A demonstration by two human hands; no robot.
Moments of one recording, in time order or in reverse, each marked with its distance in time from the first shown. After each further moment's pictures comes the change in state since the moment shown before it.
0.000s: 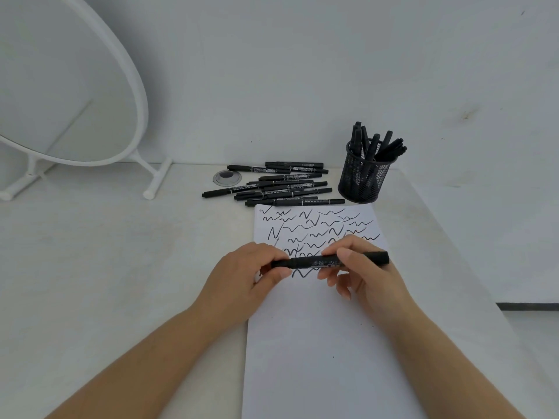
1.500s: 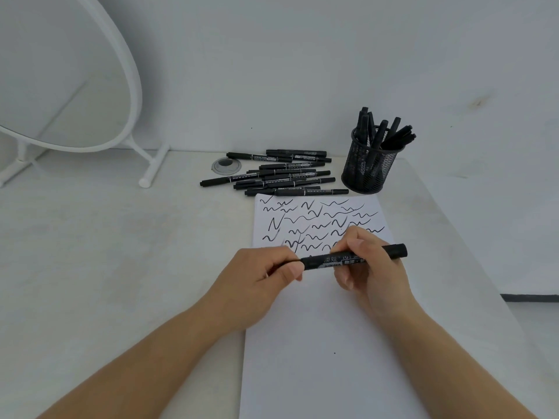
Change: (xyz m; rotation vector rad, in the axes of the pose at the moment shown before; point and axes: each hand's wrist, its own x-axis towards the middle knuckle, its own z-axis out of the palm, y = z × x) left_hand -0.002 0.011 0.005 -0.305 -0.114 -0.129; right_hand 0.002 0.003 0.007 0.088 0.116 0.009
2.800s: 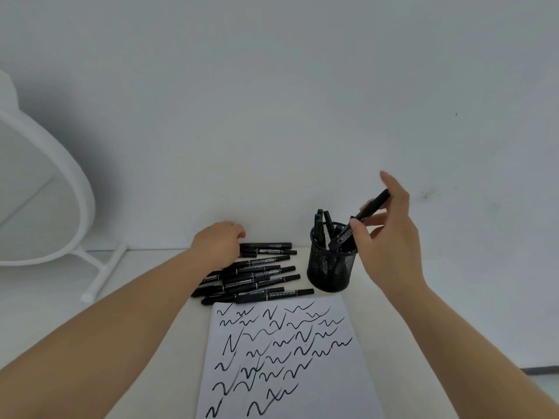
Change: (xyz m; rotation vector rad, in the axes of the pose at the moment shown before) left_hand 0.241 -0.050 -0.070 0.833 0.030 -0.164; right_hand 0.131 -0.100 -0.069 -0.846 0.485 -0.510
